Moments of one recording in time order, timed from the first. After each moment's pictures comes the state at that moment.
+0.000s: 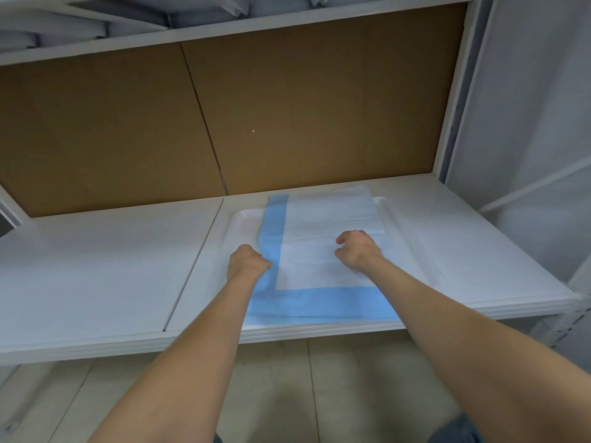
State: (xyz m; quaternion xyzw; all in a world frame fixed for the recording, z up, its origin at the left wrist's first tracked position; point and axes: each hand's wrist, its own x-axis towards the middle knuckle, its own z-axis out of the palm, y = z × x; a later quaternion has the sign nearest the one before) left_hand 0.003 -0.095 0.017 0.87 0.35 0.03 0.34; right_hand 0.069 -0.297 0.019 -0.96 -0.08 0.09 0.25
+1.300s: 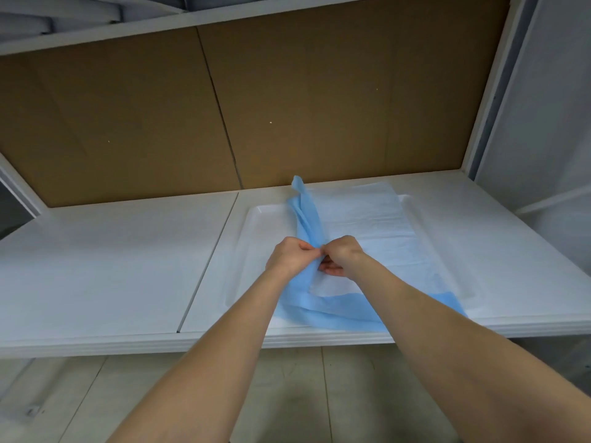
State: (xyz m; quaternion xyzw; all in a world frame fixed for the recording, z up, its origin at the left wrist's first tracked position) left_hand 0.027 -0.119 0.011 0.89 0.22 0.02 0.41; right_hand 0.073 -0.227 0.009 -0.77 0.07 0.25 0.59
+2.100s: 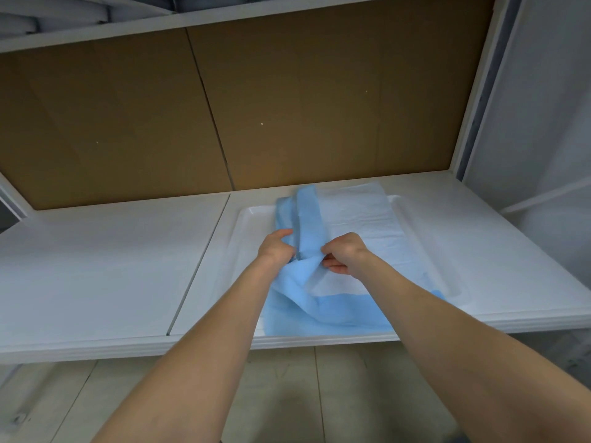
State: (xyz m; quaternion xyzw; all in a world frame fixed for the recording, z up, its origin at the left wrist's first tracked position) left_hand 0.031 -0.116 0.023 0.81 0.27 0.01 0.52; right_hand 0.076 -0.250 0.011 -0.77 0.06 0.22 0.59
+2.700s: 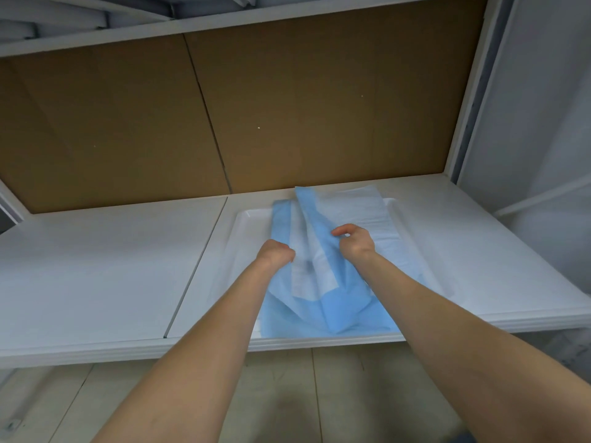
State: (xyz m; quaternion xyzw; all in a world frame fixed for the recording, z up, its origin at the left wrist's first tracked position) left_hand 0.034 -0.118 0.028 0.83 0.31 -0.03 0.45; right_hand 0.085 -0.267 0.015 -0.82 0.03 0.10 0.56
